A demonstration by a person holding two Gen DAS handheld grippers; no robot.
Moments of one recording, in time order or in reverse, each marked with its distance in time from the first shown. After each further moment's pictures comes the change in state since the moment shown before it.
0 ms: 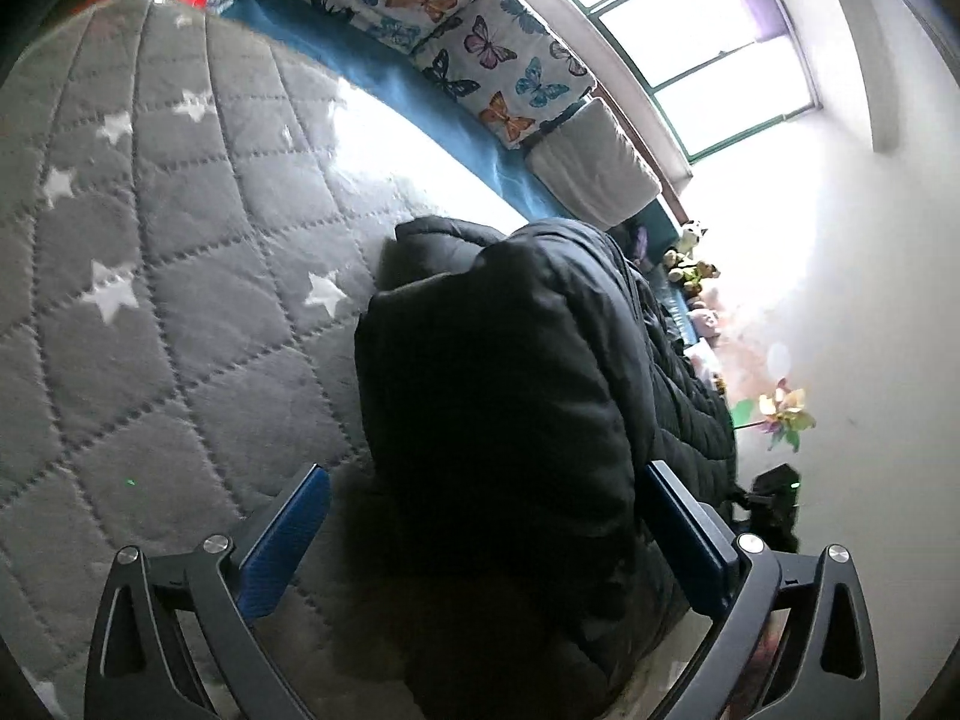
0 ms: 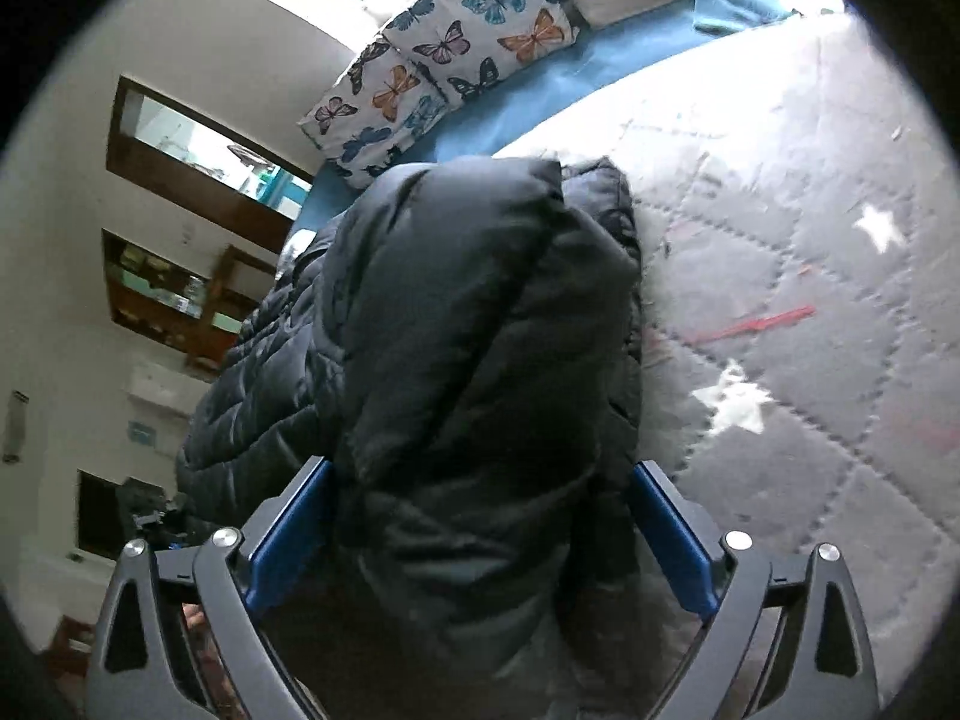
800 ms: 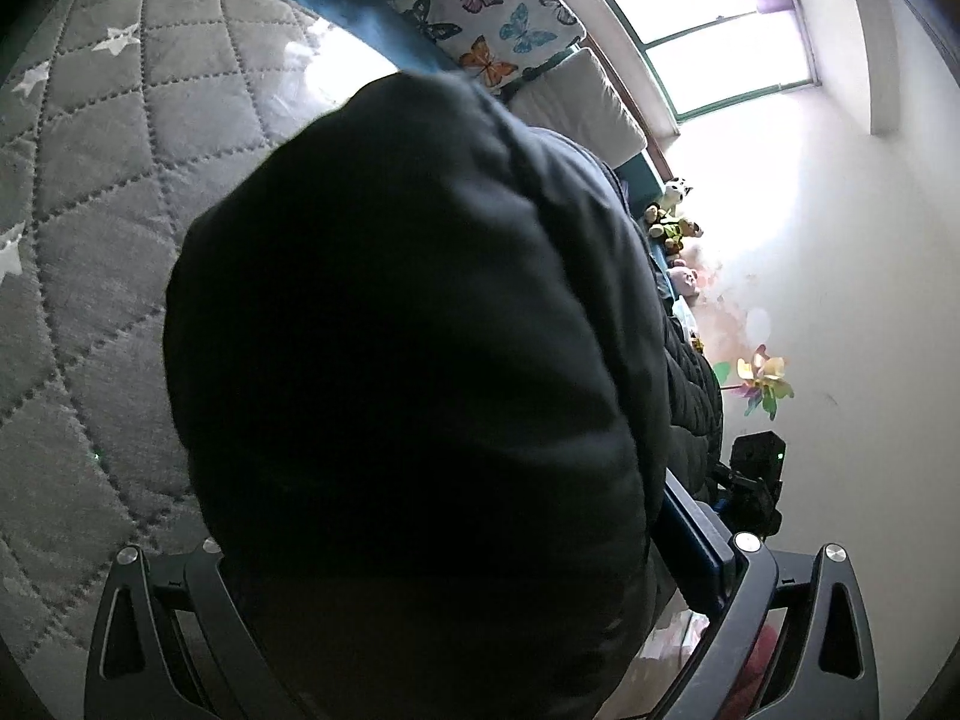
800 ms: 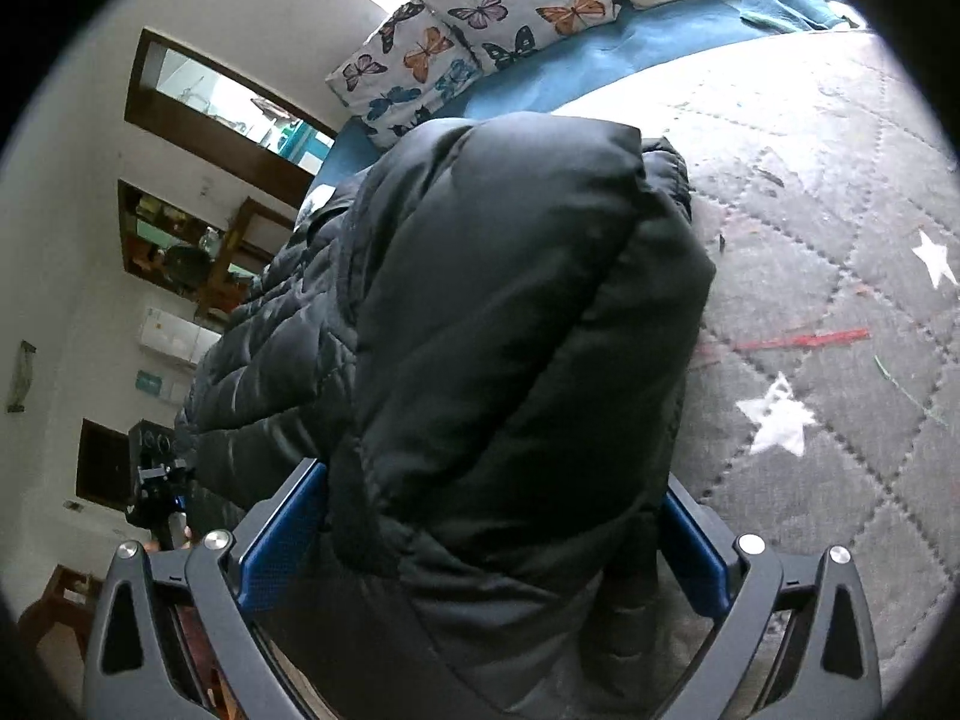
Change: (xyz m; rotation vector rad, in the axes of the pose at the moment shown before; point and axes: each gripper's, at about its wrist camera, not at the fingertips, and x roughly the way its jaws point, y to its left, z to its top) left arm 0.053 -0.020 0.004 -0.006 0.133 -0.056; right arm 0.003 0.005 0.005 -0.091 0.094 0.021
